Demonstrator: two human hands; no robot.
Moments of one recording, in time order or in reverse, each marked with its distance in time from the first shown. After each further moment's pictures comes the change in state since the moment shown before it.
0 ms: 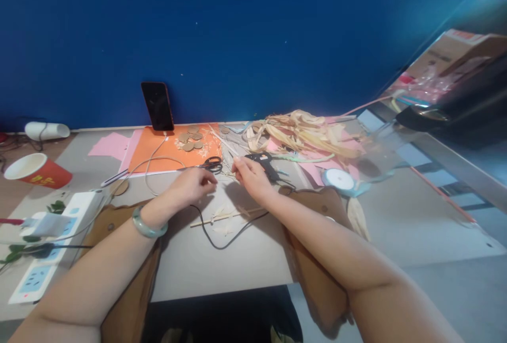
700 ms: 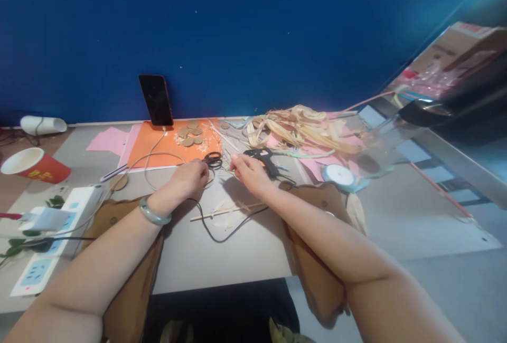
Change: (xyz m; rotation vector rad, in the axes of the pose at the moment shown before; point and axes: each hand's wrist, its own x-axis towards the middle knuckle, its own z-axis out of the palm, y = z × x) left_hand 0.015 -0.010 0.006 0.311 0.044 -0.113; right_hand 0.002 0.003 -0.001 -0.115 -0.056 -0.020
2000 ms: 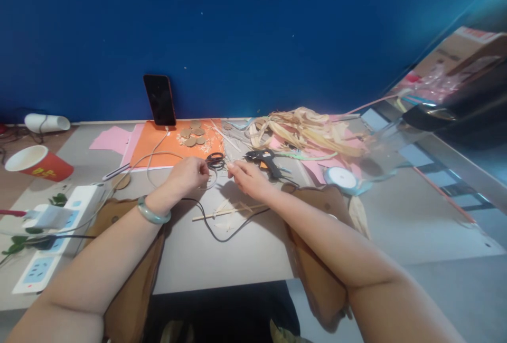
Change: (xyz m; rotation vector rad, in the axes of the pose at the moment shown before) left_hand -0.009 0.005 -0.021 -0.179 0.026 -0.094; right_hand -0.005 -0.005 0.001 -0.139 -0.158 0.027
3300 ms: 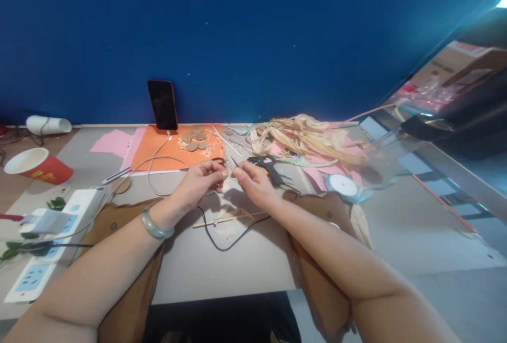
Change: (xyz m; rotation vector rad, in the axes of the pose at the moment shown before) left_hand -0.010 0.019 0.023 -1.377 -0.045 -0.002; right_hand -0.005 -0.010 0.000 0.169 0.140 -0.106
